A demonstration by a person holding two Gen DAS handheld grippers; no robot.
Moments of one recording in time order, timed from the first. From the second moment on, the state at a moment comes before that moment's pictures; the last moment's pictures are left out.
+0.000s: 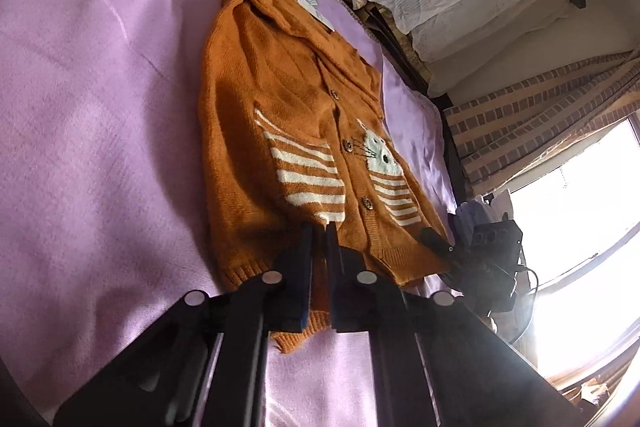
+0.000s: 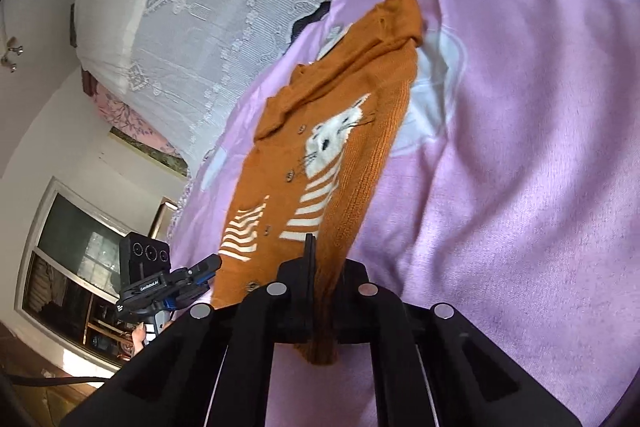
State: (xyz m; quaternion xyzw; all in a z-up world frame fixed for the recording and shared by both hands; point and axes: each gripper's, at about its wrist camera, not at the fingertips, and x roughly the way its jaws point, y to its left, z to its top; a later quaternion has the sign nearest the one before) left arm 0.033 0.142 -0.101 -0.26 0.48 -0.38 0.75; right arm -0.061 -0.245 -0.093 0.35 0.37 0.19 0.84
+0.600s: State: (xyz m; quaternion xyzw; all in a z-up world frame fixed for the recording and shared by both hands) left arm 0.013 0.179 -0.096 -0.27 0.50 -0.32 0.76; right arm -0.056 -0.258 -0.113 0.40 0.39 0.19 0.81
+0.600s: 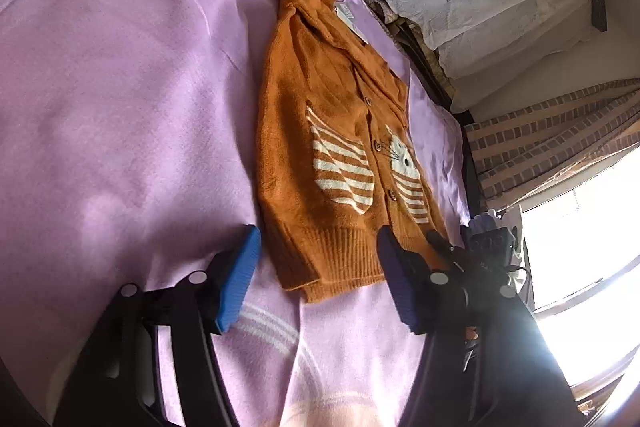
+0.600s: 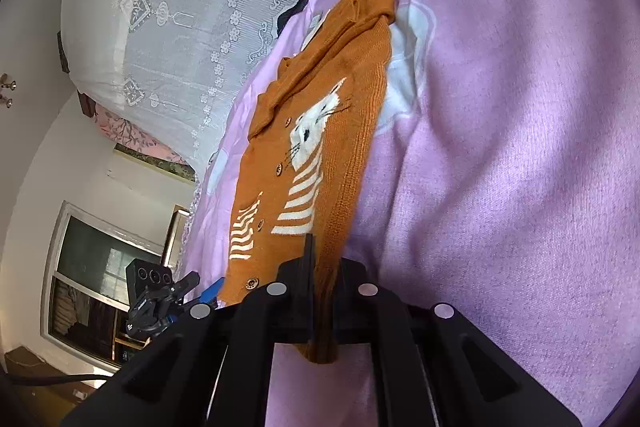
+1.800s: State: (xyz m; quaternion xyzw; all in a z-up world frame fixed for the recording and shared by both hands) left arm 0.072 0.102 -0.006 -0.23 0.38 -0.37 0.82; right arm -0.012 -0.254 -0.020 0.35 0.28 0.20 0.87
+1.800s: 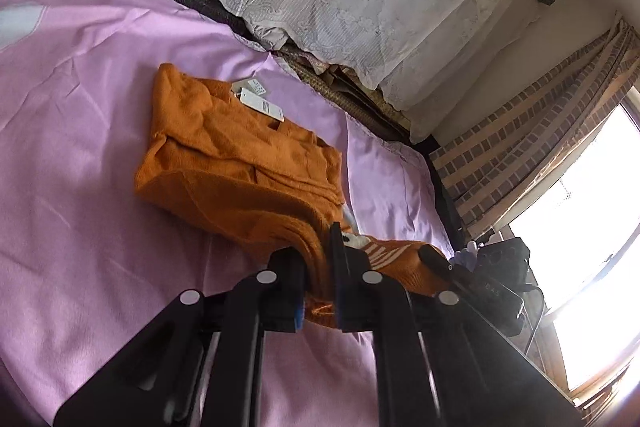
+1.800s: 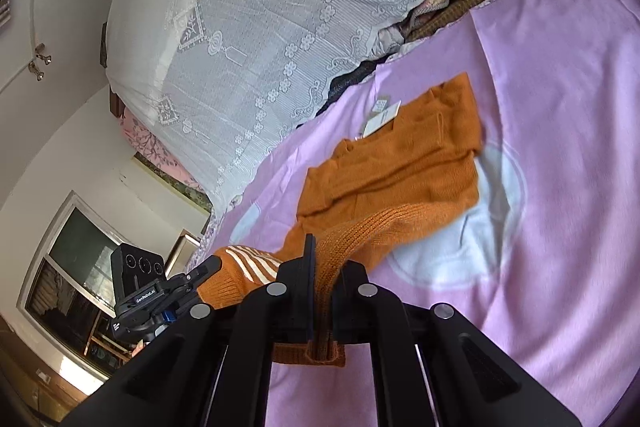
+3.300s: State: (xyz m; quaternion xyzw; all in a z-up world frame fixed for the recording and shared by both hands) left arm 0.268 0.062 -0.070 -0.21 0.39 -0.24 0.86; right arm 0.207 -0.294 -0.084 0.38 0.33 0.10 0.86
